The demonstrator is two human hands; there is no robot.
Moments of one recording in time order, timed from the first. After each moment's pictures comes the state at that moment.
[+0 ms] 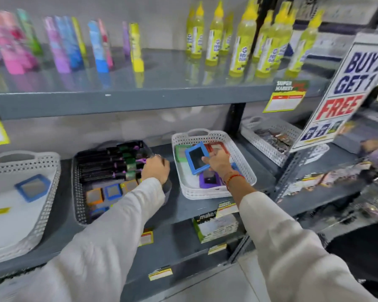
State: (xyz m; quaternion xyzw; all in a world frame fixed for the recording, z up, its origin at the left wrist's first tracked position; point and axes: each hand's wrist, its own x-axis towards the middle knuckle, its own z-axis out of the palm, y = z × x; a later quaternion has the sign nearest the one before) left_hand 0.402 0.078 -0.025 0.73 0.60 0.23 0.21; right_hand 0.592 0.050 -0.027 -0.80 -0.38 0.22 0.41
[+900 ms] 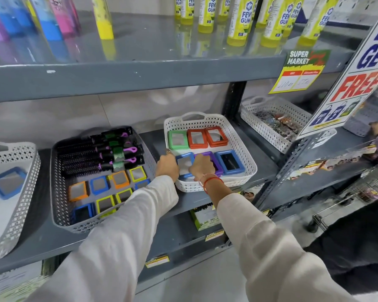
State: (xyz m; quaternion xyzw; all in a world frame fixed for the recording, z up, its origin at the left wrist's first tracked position) left_hand 0.466 0.081 -0.063 0.75 0.60 0.12 0.25; right_hand 0.558 0.051 -0.064 -0.87 -0.42 0.22 0.16
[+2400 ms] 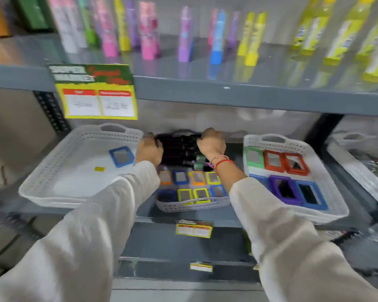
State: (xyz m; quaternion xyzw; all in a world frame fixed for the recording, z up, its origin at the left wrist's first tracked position) left_hand 0.209 0.127 -0.019 0.60 0.71 0.33 0.14; right_hand 0.373 0.128 0.015 -0.76 -0.57 0.15 0.27
